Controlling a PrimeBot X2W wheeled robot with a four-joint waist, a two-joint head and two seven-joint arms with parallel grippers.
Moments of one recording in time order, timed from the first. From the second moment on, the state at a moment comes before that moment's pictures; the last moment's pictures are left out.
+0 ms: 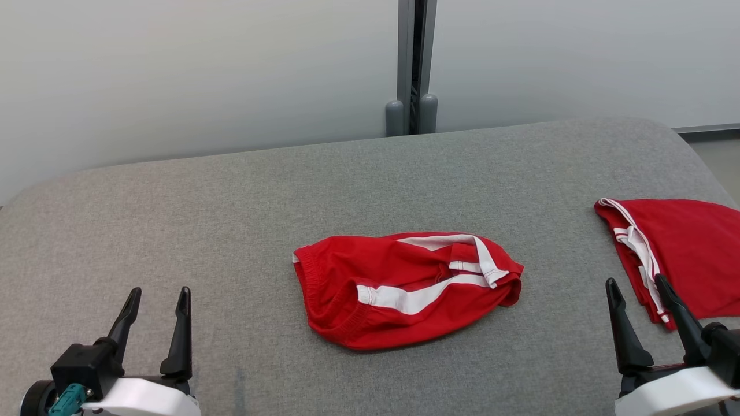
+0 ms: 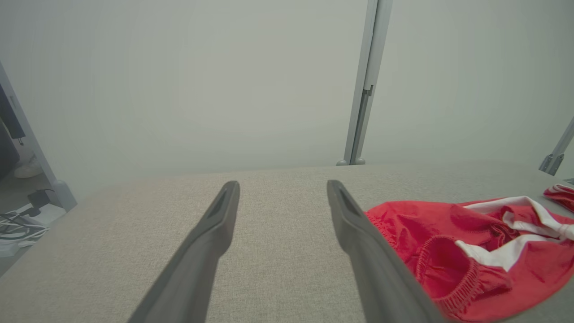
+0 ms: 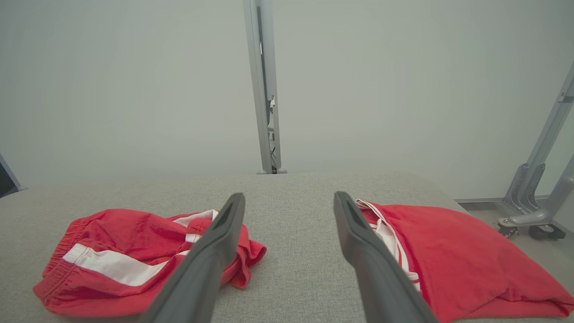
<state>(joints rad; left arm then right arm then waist) 0.04 0.37 -0.26 0.04 -0.49 0.20 -0.19 0.09 -0.07 -0.06 -0.08 0.17 0.13 -0.03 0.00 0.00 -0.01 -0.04</state>
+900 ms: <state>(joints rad) -0.13 0.28 -0.48 0.02 -0.52 0.08 0.02 0.05 -0.06 -0.03 -0.09 0.17 0.13 -0.03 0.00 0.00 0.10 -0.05</state>
